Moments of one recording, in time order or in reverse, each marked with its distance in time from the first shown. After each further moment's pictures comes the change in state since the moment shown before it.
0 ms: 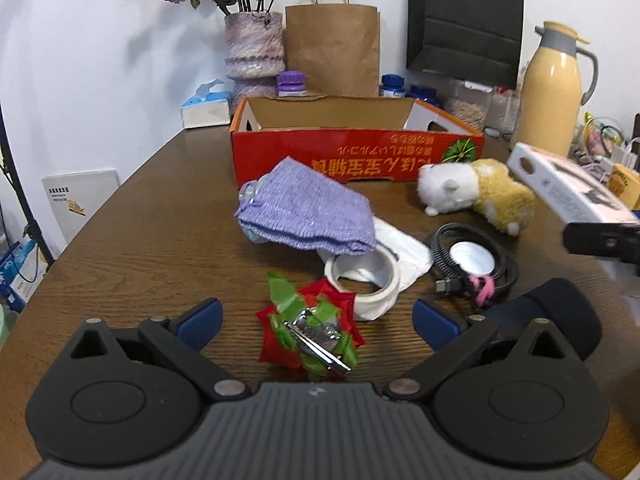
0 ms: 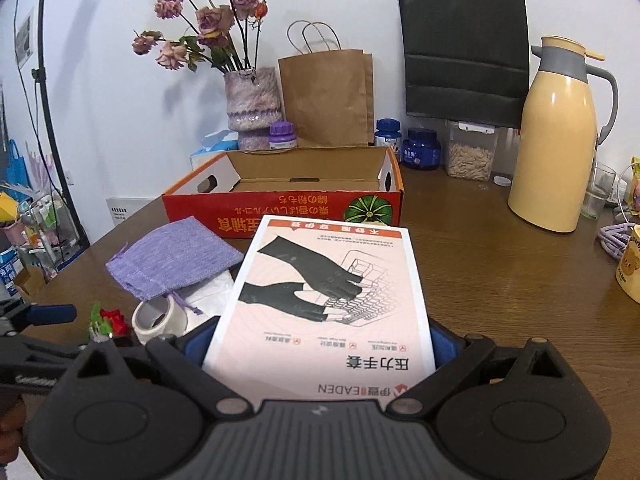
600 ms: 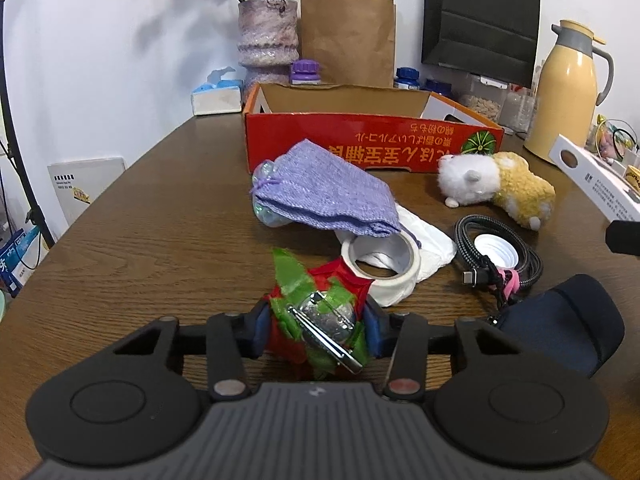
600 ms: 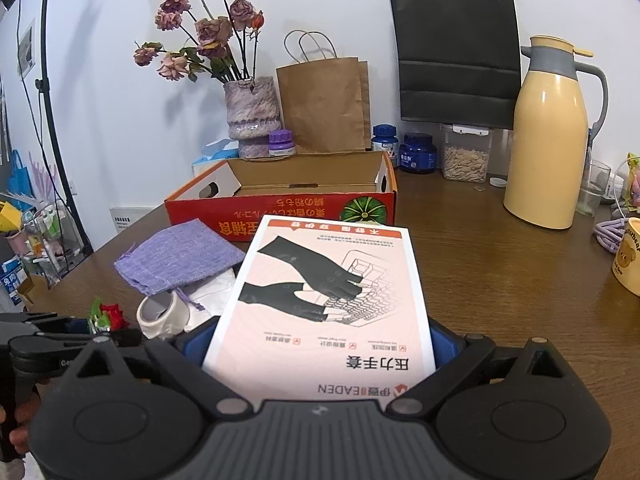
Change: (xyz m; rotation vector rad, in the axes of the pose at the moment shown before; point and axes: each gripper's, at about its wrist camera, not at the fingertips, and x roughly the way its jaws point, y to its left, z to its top) left arm 0.012 0.013 -0.009 -0.034 0.009 0.011; right arm -0.009 -0.004 -0.010 0.017 -0.027 0.009
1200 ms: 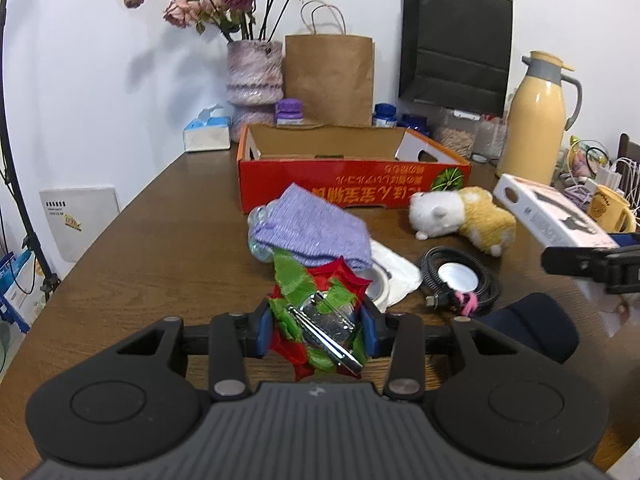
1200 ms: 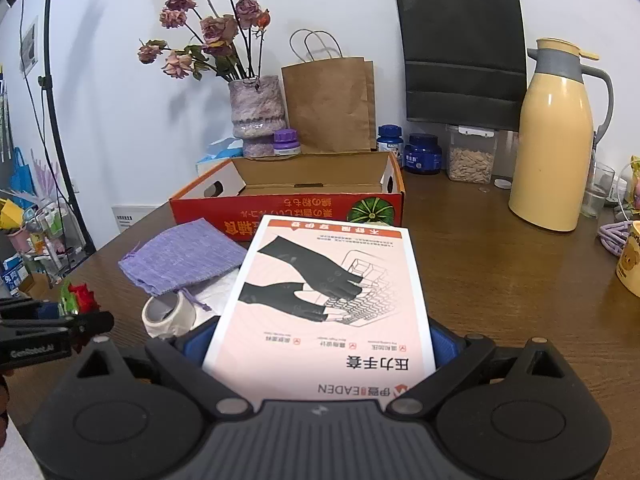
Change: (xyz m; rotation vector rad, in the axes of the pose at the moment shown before) left arm -0.047 0.002 0.010 0.021 -0.086 -0.064; right arm 0.002 0.006 0.002 -0.008 0.001 0.004
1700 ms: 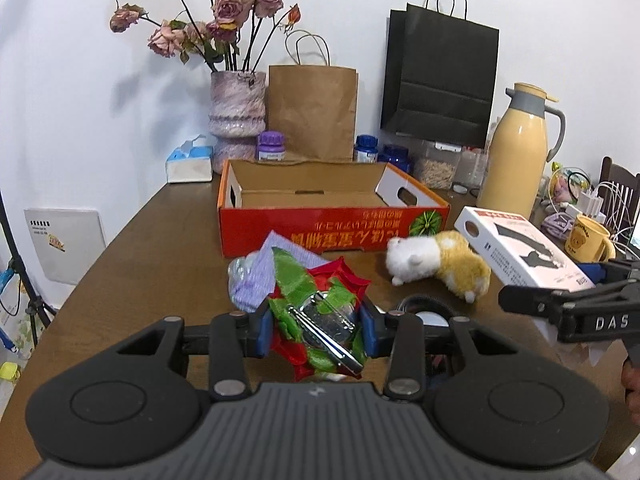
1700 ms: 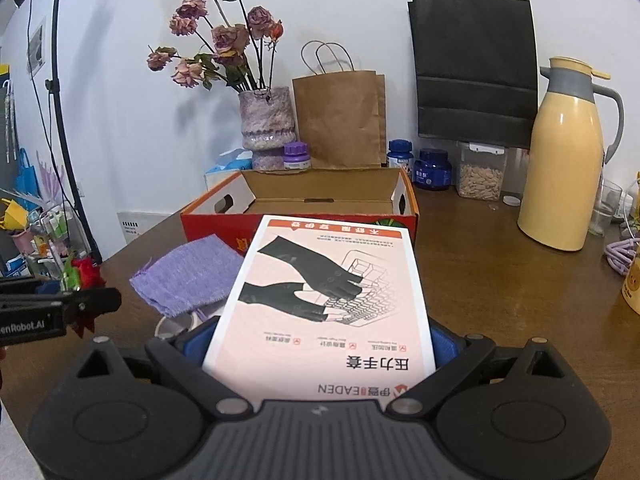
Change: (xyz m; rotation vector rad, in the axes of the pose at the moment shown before) left arm -0.005 -0.004 0.036 -0.008 -0.057 -0.058; right arm 0.000 0.015 0.016 -0.018 -0.028 0.009
